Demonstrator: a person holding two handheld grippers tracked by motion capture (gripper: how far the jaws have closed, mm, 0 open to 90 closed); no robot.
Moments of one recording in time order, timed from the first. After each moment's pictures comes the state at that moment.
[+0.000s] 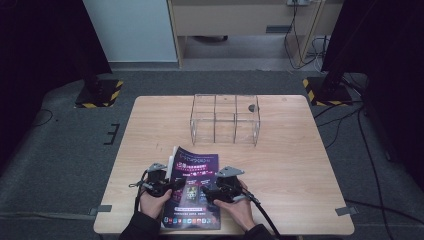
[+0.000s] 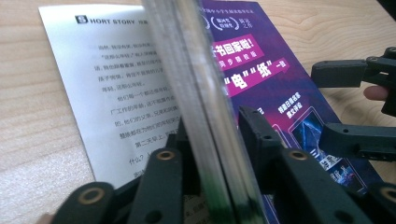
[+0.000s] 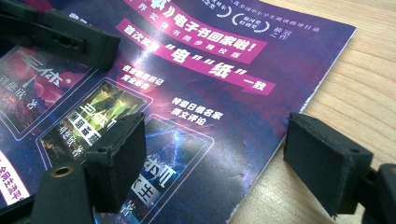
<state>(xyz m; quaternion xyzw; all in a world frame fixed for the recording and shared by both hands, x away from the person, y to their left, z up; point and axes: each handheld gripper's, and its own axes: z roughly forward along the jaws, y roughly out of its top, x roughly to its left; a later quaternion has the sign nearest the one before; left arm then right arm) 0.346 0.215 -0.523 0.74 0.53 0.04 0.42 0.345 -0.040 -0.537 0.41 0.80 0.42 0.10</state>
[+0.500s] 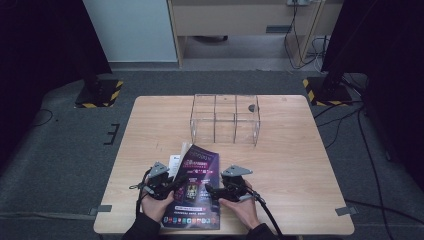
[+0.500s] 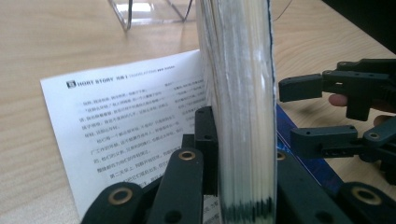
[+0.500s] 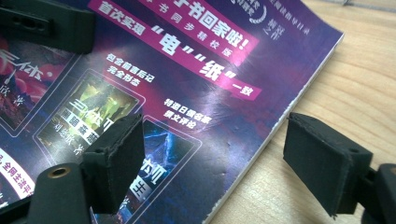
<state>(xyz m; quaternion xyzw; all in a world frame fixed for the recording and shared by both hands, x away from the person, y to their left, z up) 0.326 0.200 -0.496 0.74 0.48 0.11 0.46 0.347 -0.057 -0.535 0.40 0.79 0.46 0.09</state>
